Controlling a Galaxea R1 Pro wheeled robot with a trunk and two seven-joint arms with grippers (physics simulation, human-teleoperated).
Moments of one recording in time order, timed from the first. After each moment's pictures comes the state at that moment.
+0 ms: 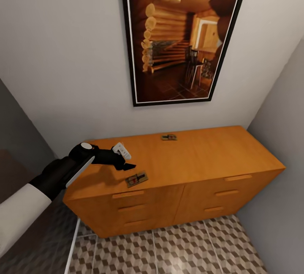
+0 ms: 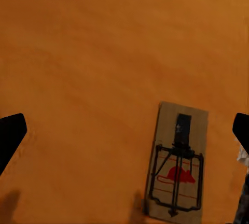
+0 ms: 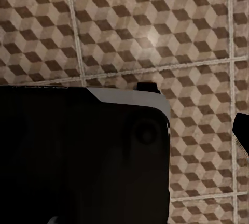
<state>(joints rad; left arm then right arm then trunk) -0.97 0.34 -0.68 -1.13 0.23 0.61 -0.67 -0.27 0.04 0.23 -0.02 -0.20 -0.27 -0.02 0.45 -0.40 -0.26</state>
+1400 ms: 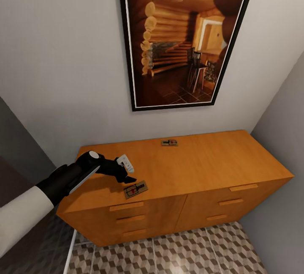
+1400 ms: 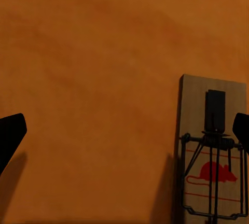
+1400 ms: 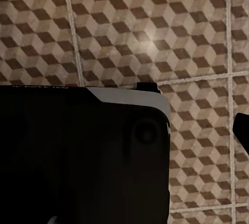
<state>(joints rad) -0.97 0.33 -0.83 -1.07 0.23 0.60 -0.67 -0.27 0.04 0.23 -0.02 -0.20 -0.27 -0.02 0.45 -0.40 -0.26</state>
